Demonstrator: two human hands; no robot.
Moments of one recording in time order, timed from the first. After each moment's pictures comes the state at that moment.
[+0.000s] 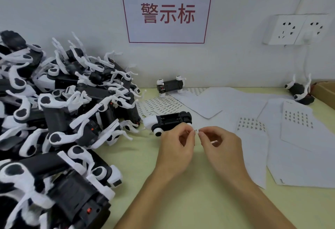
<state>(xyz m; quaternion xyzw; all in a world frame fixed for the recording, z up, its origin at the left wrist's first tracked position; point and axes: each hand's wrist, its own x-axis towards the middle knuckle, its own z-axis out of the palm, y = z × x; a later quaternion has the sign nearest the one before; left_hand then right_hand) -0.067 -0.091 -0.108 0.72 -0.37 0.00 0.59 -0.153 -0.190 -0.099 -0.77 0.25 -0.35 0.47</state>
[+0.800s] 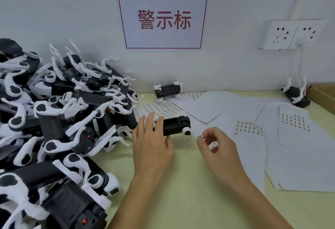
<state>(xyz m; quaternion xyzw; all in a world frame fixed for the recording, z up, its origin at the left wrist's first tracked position) -0.041 -0.069 -0.104 0.91 -0.29 0.17 0.24 -0.155 -0.198 -0.103 -0.80 0.22 -0.33 0.46</state>
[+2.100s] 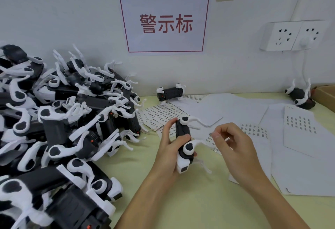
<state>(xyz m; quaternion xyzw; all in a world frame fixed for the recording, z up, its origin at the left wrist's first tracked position) -0.053 -0.089 -0.101 0.48 -0.15 -0.34 0.79 -0.165 -0.210 -0.082 -0.77 0.16 -0.37 0.49</state>
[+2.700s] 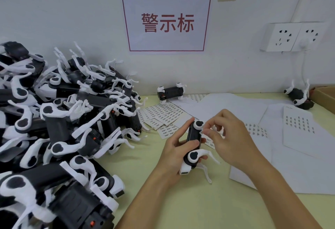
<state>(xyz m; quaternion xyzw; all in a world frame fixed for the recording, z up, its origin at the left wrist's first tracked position) -0.052 -0.091 -0.107 0.46 -0.24 -0.41 0.75 -0.146 -0.220 -0.061 -0.88 0.14 -0.30 0.34</state>
